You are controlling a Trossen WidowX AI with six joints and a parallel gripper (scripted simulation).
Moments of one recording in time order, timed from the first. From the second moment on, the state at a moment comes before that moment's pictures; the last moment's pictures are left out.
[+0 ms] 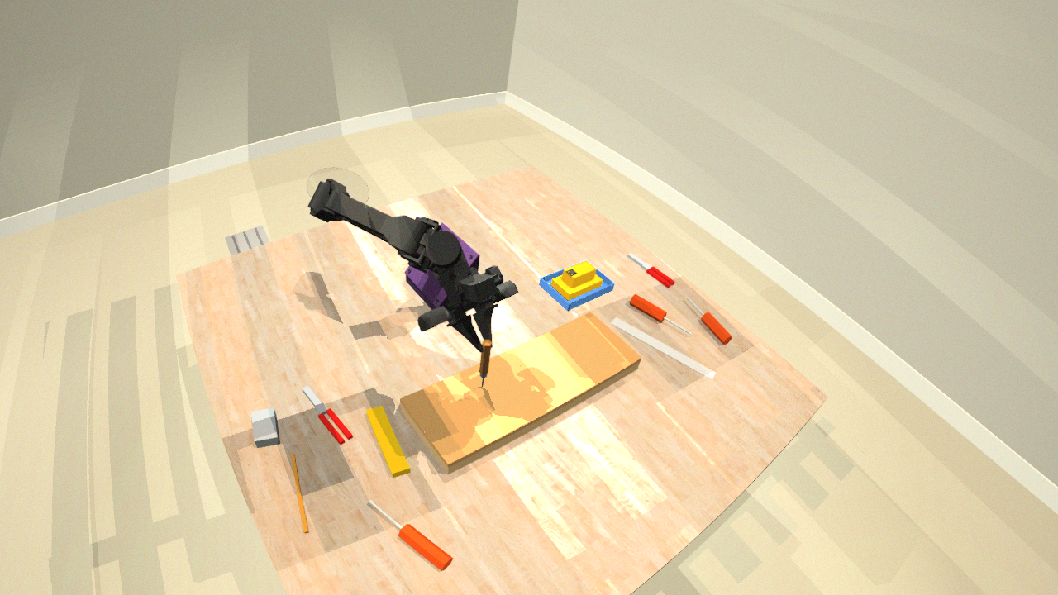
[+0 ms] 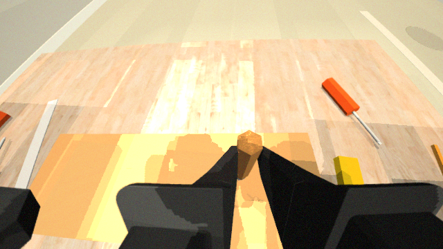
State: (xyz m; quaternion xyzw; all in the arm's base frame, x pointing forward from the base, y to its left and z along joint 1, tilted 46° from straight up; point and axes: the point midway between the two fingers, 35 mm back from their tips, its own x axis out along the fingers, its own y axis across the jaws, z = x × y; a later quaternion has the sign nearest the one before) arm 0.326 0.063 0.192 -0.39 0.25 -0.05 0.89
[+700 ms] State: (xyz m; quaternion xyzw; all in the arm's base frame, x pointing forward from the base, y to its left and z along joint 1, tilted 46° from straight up) arm 0.329 0.051 0.181 -0.39 0.25 -0.05 0.89
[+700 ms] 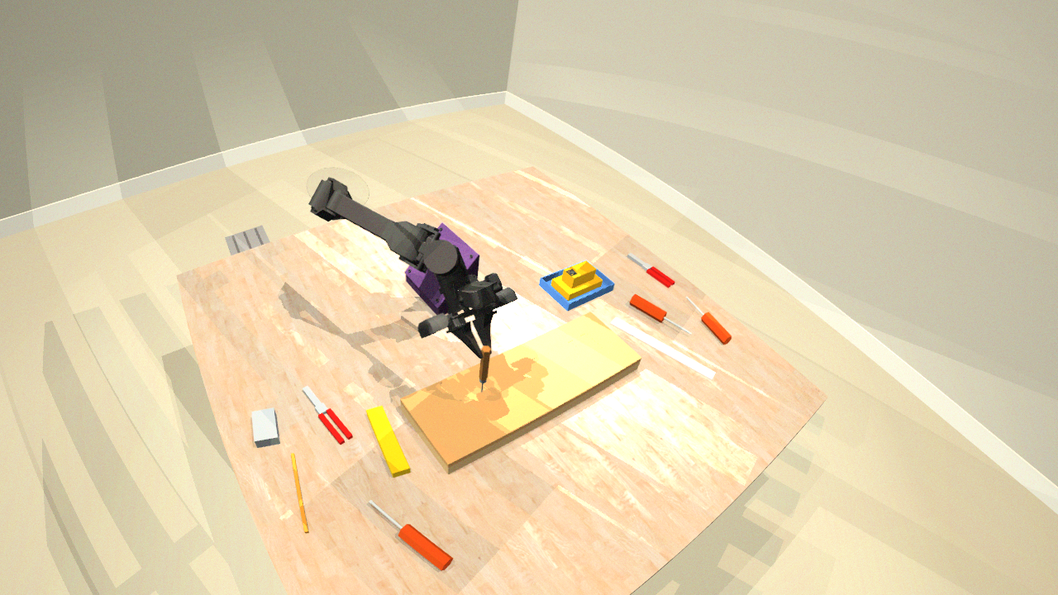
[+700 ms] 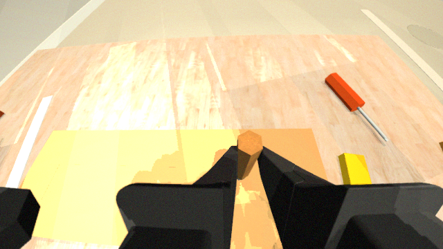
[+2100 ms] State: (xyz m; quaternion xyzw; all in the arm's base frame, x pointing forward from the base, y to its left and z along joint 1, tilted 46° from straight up) arm 0.336 0.022 0.153 -0.39 0.25 -0.05 0.89
